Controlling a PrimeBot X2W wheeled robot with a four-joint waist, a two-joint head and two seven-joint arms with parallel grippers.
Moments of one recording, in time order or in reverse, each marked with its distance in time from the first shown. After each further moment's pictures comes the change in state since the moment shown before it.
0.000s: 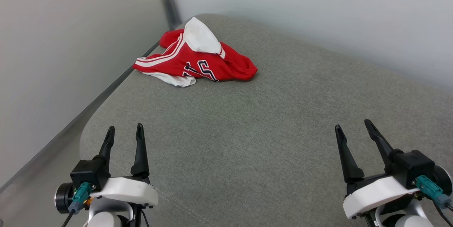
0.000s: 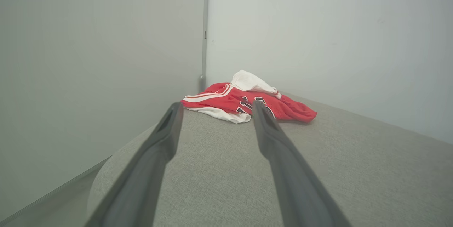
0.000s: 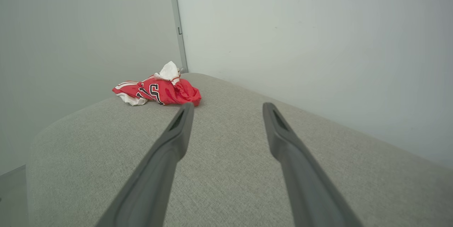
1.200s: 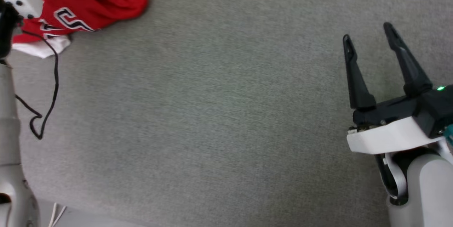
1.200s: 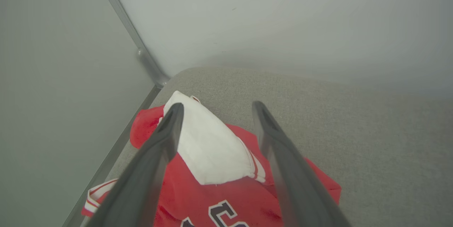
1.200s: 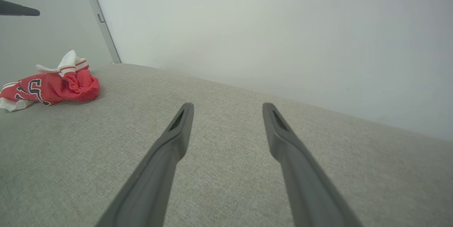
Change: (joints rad) left arm -0.911 0.326 0.055 0.327 -0.162 -0.075 0.619; right arm -0.286 -0.003 0.049 -0.172 -0.109 0.000 0.040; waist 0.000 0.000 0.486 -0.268
